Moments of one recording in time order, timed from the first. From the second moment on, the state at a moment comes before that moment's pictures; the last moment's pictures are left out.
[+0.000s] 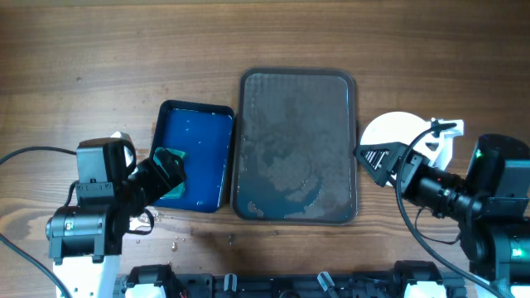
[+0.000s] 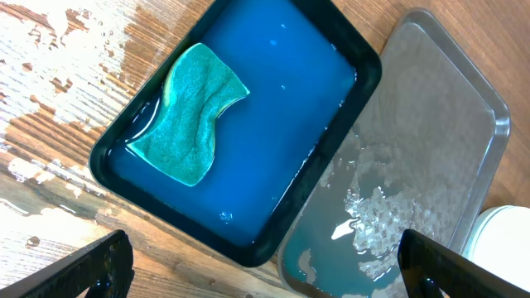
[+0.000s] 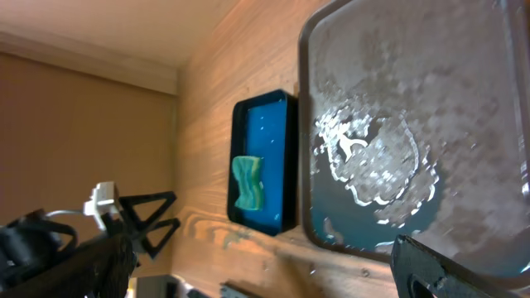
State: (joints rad) left arm 0.04 0.87 0.94 -1.10 0.13 -0.58; right arm -0.03 0.78 1.05 -1.01 -0.72 0.63
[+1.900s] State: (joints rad) left arm 0.05 0.50 0.63 -0.60 0.03 -0.58; right arm 0.08 0.01 0.01 0.00 -0.02 0.40
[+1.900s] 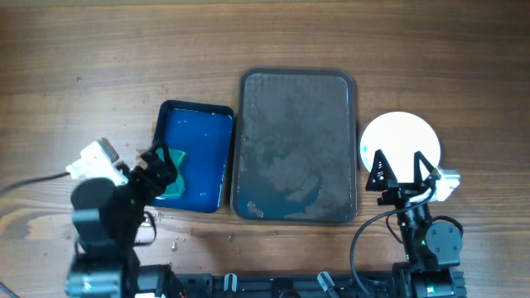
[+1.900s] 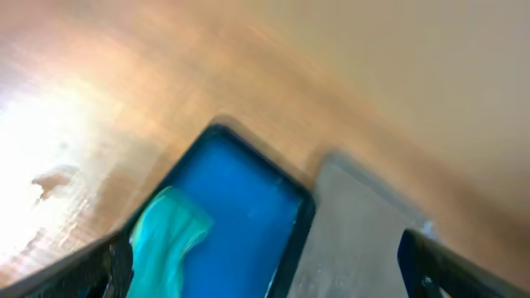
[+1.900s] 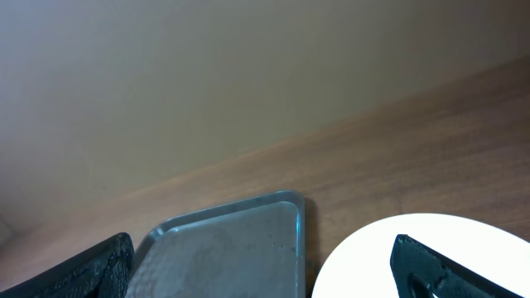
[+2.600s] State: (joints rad) left arm 0.03 0.01 0.02 -0.07 0.12 -0.58; right arm 0.08 0.01 0.01 0.00 -0.02 0.40
